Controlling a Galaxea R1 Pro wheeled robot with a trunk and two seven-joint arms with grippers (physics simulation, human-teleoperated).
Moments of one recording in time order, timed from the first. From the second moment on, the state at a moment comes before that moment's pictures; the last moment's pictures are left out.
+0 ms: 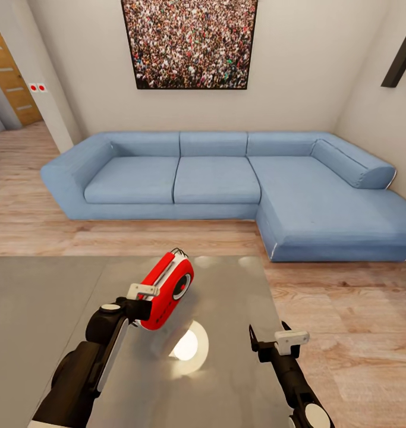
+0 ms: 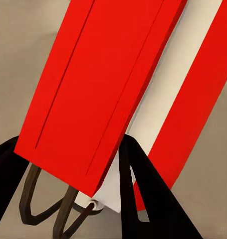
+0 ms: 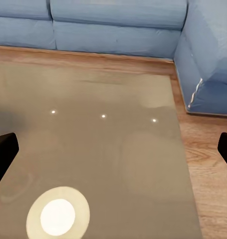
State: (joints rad) left arm -0.42 -0.03 -0.11 -1.47 -0.09 0.92 -0.01; right arm -0.02 0.06 0.06 -1.44 0.13 -0.05 -0.01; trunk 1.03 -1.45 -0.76
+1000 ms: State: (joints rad) left arm -0.42 -0.03 -0.12 -1.47 -0.09 0.92 -0.01; right arm -0.02 0.06 0.06 -1.44 0.13 -0.05 -0.01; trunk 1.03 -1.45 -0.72
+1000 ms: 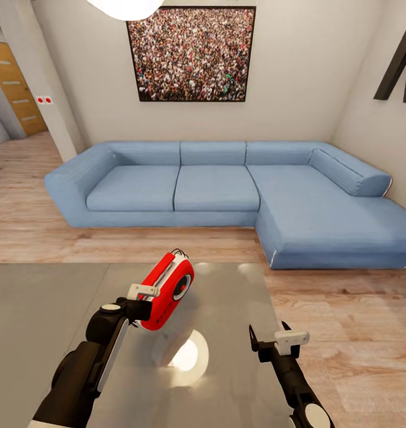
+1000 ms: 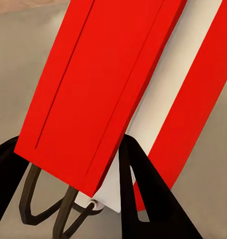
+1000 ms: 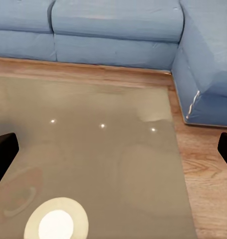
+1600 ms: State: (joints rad) left arm -0.42 -0.03 -0.12 -1.47 -0.09 0.92 -0.01; right arm -0.02 0.06 0.06 -1.44 0.13 -0.05 -0.01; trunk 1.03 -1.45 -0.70
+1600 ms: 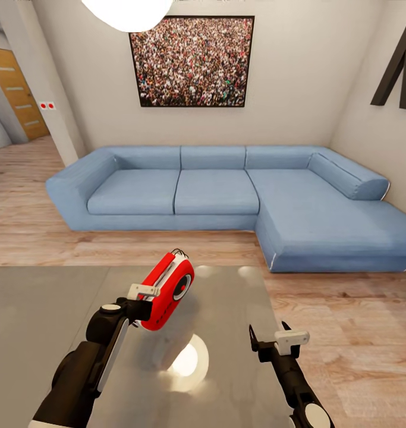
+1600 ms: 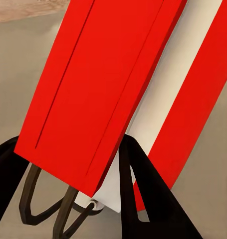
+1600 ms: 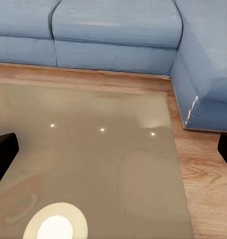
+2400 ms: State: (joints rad) left arm -0.42 -0.03 -0.12 -1.47 -0.09 0.92 -0.01; right arm -0.02 0.06 0.06 -1.44 0.13 -0.05 -0.01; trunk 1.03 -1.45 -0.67
